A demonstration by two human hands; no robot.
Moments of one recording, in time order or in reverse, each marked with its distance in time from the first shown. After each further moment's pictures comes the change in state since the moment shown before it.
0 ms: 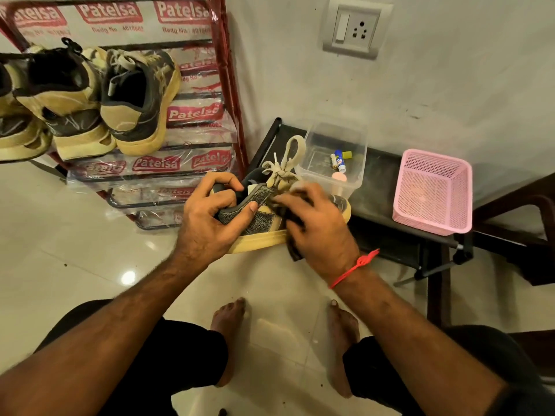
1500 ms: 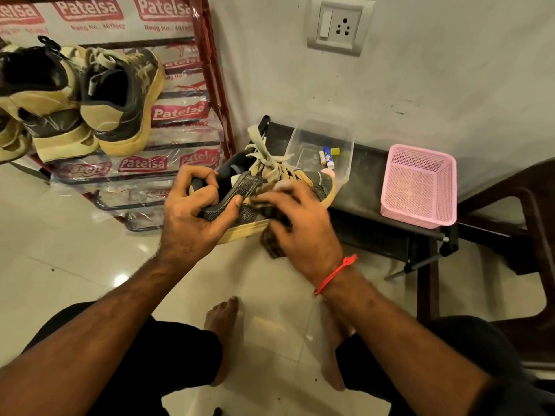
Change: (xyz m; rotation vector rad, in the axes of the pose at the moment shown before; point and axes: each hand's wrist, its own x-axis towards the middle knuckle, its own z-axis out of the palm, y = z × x) left_hand 0.004 0.012 -0.004 0.094 0.090 0.083; right_hand -0.007 -0.011 -0.002 0.052 0.034 0.041
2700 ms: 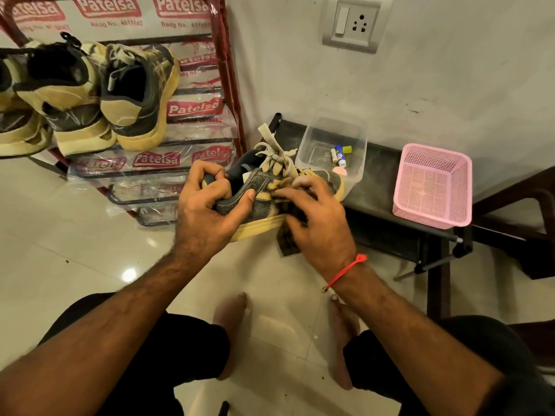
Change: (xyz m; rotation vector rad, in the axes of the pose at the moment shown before) left_hand -0.002 0.003 -0.004 0.037 -0.006 -0.117; right_hand 0.002 0.011 0.005 0.023 0.053 -0.006
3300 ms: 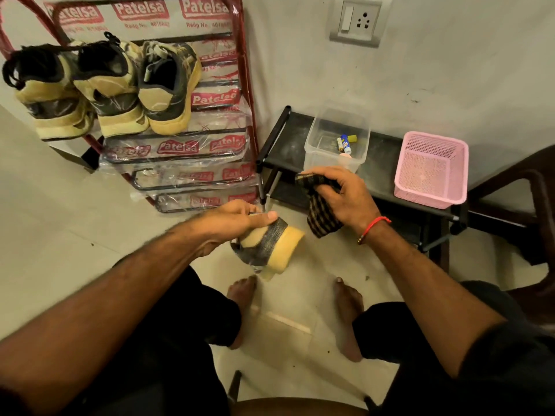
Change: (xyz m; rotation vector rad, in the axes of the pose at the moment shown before) left_hand -0.021 0.050 -0.041 -0.381 -0.874 -0.981; right_hand -0.009 0.007 -0.029 0.232 -0.178 0.232
